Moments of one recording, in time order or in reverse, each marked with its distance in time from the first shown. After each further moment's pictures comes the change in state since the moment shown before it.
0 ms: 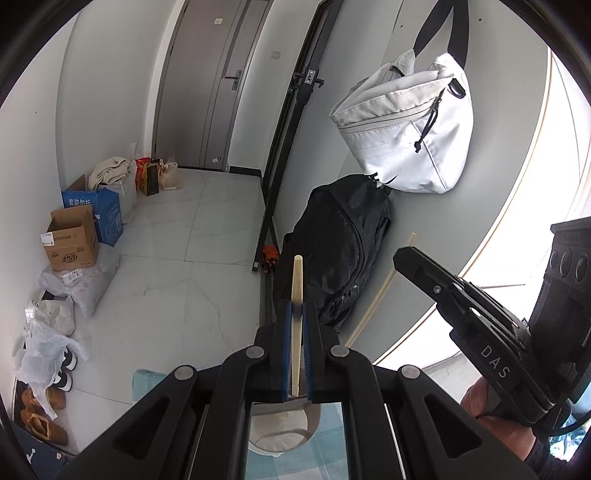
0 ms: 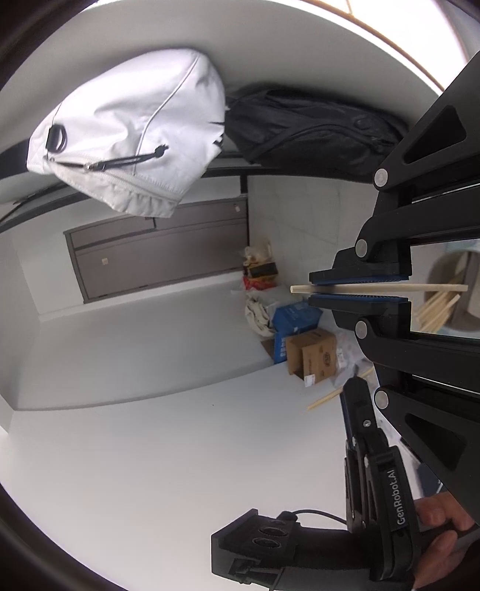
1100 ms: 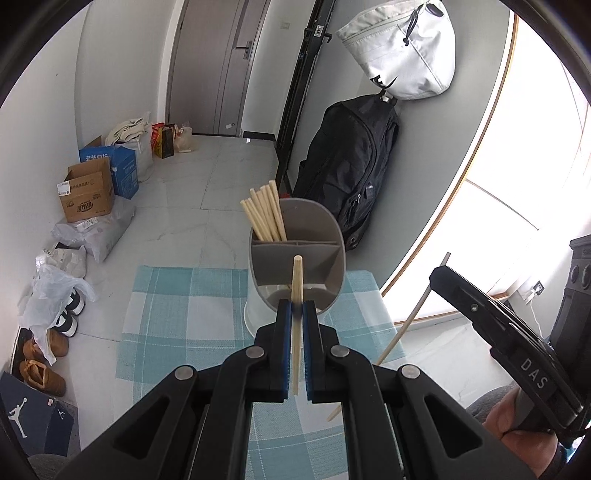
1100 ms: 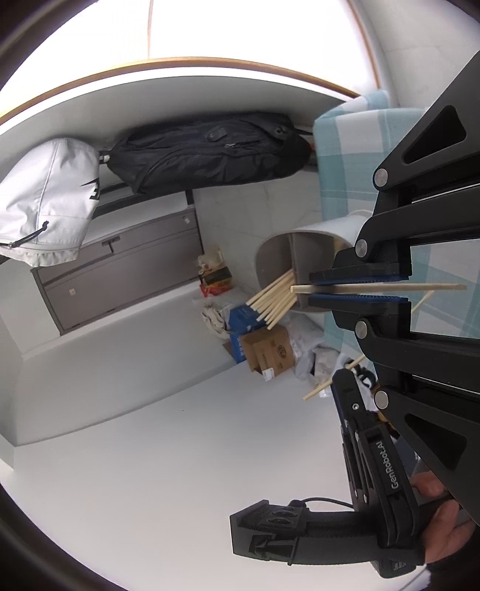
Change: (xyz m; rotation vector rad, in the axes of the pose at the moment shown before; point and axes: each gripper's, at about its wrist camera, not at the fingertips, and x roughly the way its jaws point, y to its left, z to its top) left arm -0.015 0.001 -0.137 0.015 0.095 0.054; right arm -0.079 0.009 -0.168 0.180 0.101 -0.004
